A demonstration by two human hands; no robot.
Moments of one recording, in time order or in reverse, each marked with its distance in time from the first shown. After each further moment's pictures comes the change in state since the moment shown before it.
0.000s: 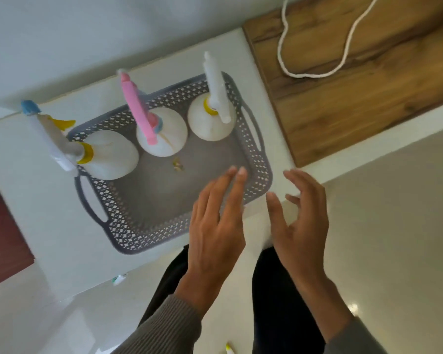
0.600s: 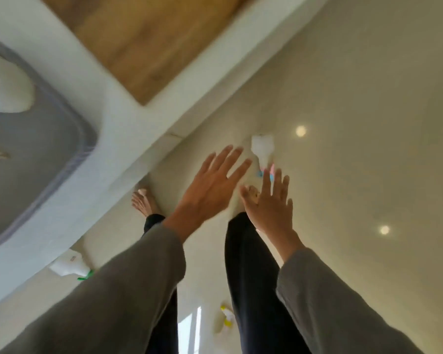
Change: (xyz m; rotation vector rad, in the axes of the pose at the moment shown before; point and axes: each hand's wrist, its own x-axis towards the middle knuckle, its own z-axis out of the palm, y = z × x) left_hand -0.060 0.106 0.252 0.382 -0.845 0.559; right_hand -0.076 0.310 -0.108 -0.379 -0.432 0.654
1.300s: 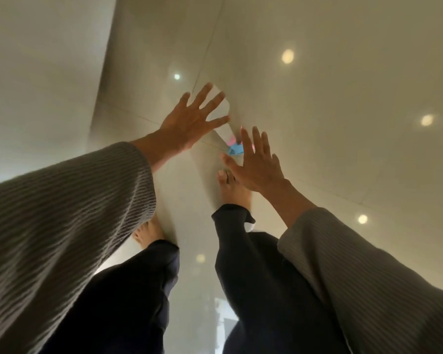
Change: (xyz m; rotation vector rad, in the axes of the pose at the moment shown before) left_hand 0.268 -0.026 0.205 0.740 -0.393 0.530; right_hand 0.213 0.158 0.114 0.207 -0.030 0.066
